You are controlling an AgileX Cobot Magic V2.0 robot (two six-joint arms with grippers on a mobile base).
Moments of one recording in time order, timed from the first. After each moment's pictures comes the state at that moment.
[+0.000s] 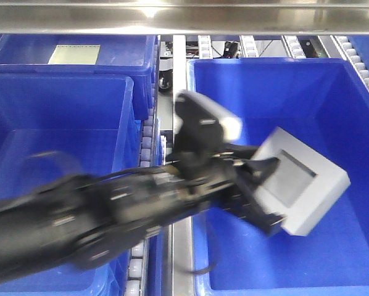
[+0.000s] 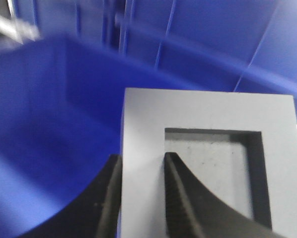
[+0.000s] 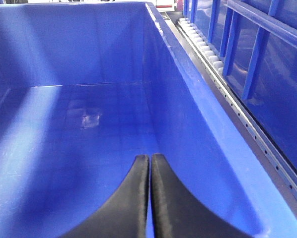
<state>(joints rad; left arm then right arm) -0.93 1.58 -1.05 0.14 -0.19 -0.29 -0.13 -0.01 0.03 0.01 0.21 0.01</state>
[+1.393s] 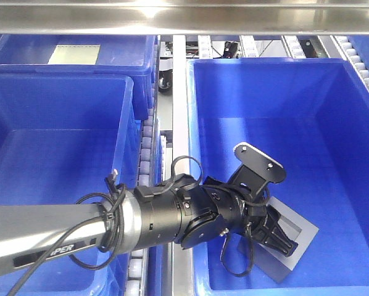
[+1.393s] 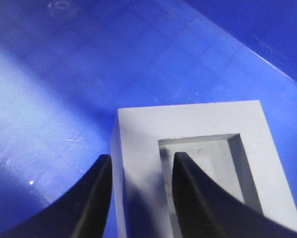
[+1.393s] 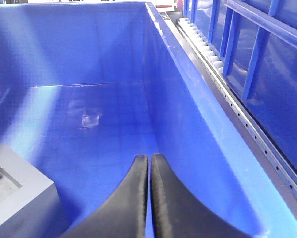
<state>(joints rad) -0.94 1.98 -1.35 0.13 0.19 -0.31 -0.13 -0.01 0.03 0.01 0.21 0.01</state>
